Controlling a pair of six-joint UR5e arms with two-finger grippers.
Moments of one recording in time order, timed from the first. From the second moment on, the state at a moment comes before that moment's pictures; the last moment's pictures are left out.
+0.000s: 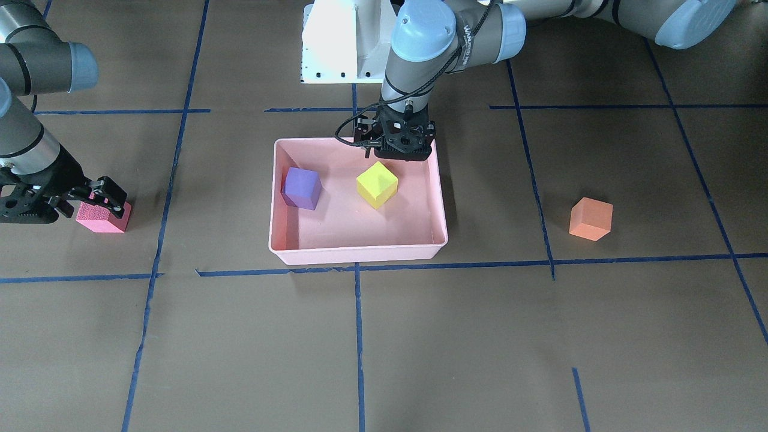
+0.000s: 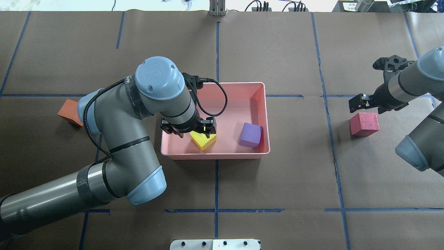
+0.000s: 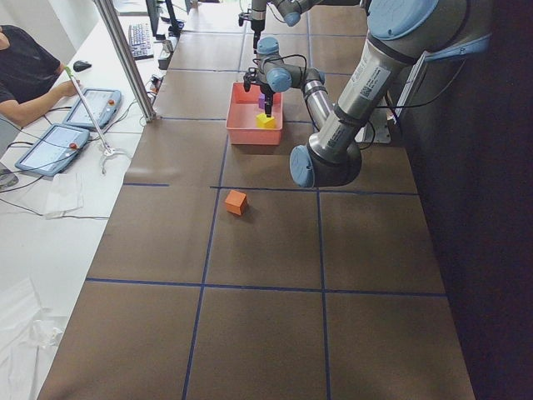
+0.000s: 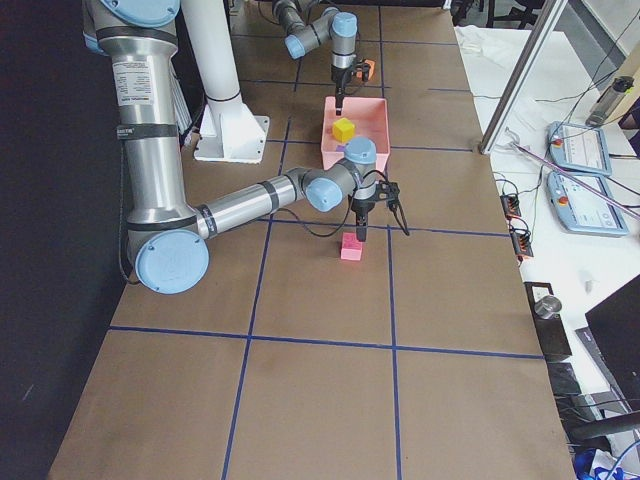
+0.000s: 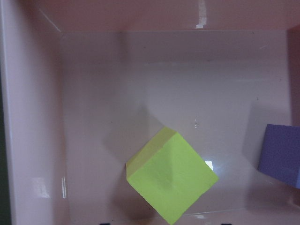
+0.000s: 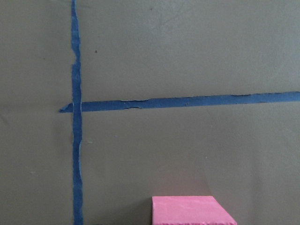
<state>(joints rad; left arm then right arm) -0.54 -2.30 -1.71 -1.55 -1.99 -1.19 0.93 -1.47 1.74 -1.26 2.09 0.90</state>
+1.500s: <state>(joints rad) -0.60 -2.18 -2.00 -1.54 -2.00 -1.21 0.85 -1.48 1.67 -1.25 2.10 0.90</state>
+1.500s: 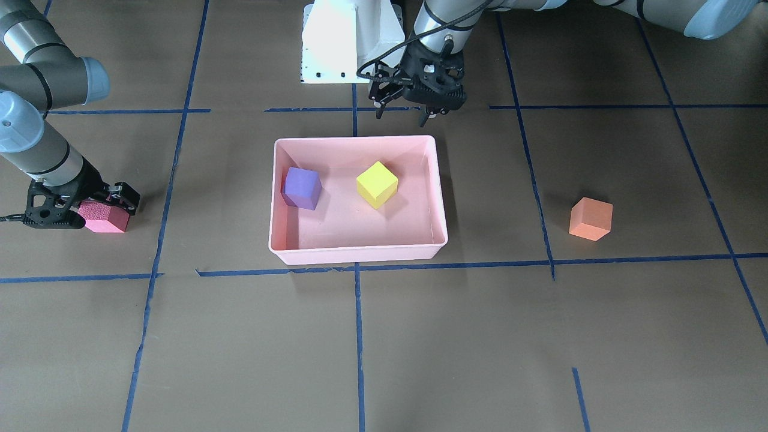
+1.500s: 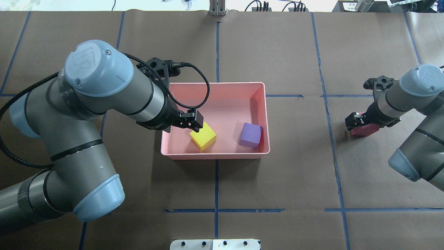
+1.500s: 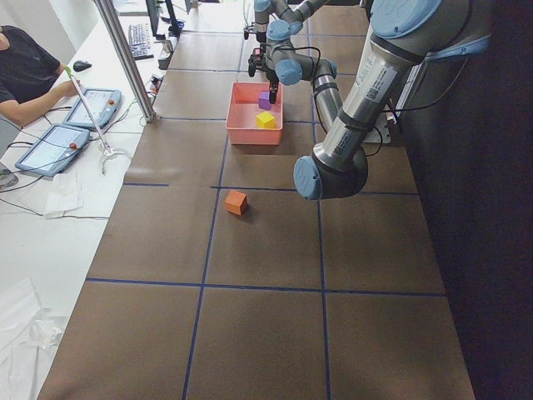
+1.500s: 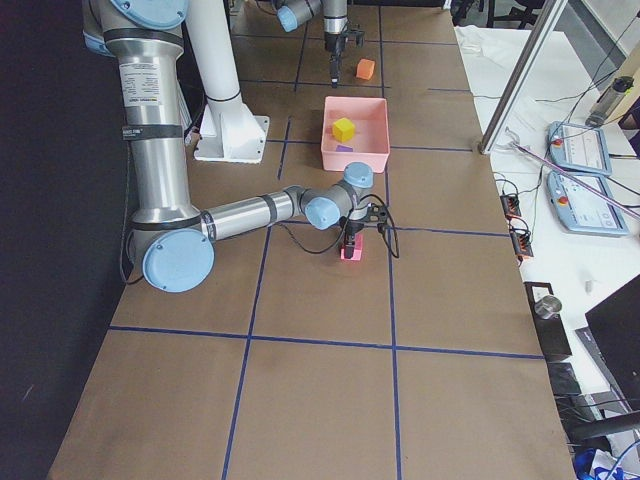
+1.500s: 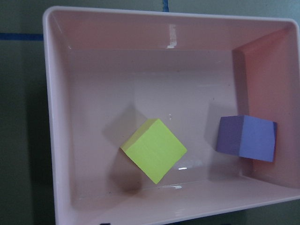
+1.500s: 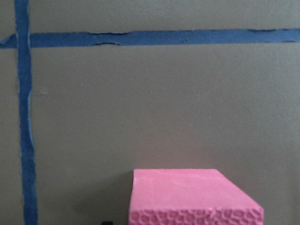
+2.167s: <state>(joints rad) -0.82 -1.98 -2.15 -1.54 -2.18 -1.15 0.84 -1.38 1.91 -1.26 2.15 1.04</state>
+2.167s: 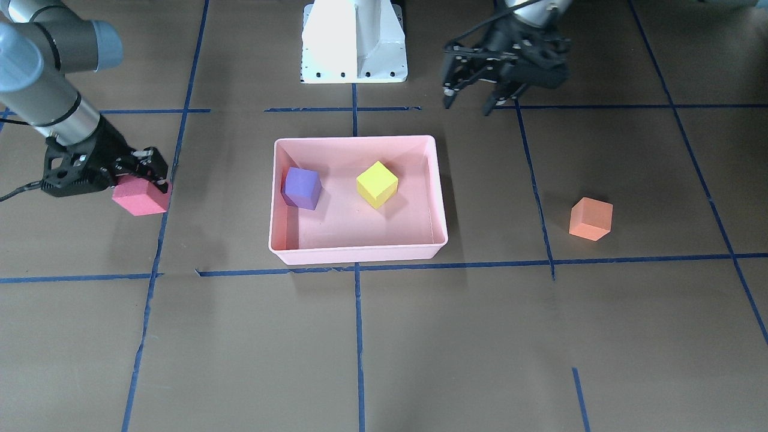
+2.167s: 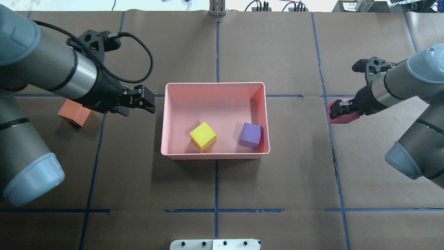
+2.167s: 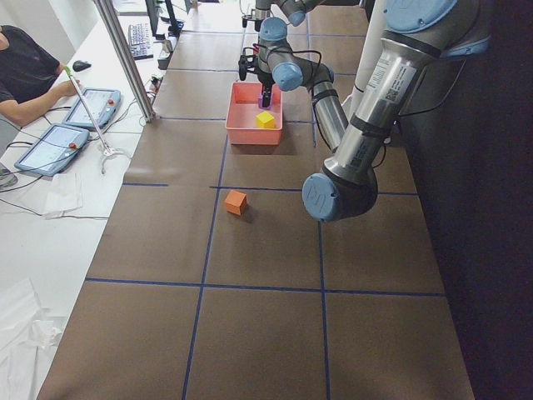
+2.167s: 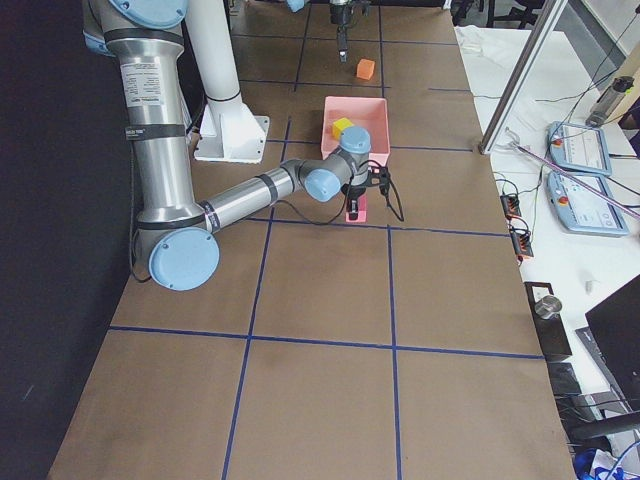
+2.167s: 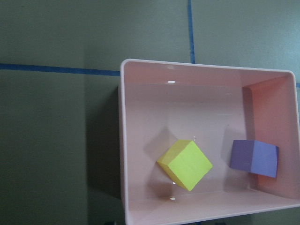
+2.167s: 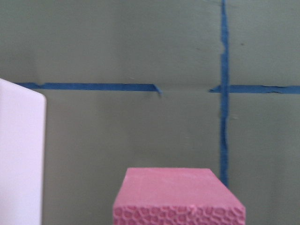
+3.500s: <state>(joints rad) -0.98 -1.69 -2.08 -1.55 -2.22 -0.61 0.61 -0.89 1.58 -1.26 1.92 1.47</state>
